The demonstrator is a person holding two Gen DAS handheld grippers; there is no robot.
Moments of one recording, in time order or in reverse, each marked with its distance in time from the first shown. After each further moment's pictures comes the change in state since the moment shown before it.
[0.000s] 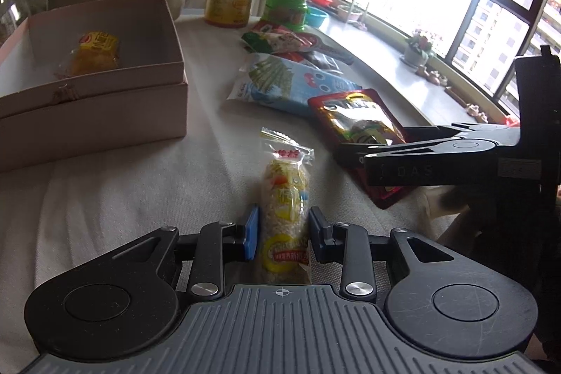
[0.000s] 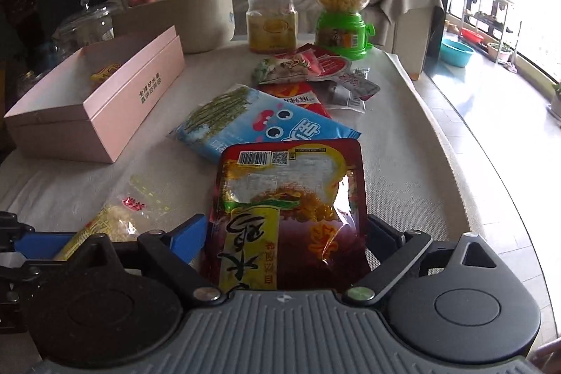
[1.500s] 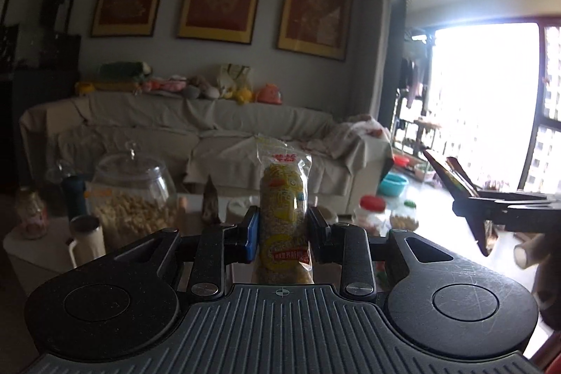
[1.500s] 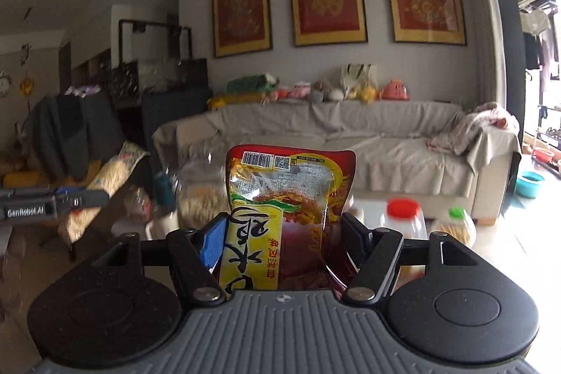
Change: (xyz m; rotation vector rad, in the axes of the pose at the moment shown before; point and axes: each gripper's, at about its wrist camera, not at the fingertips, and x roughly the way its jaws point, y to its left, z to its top) left arm -0.238 0.110 0.111 -0.085 -0.559 0.278; right arm -0.153 0.103 0.169 -0.125 -0.433 0.285
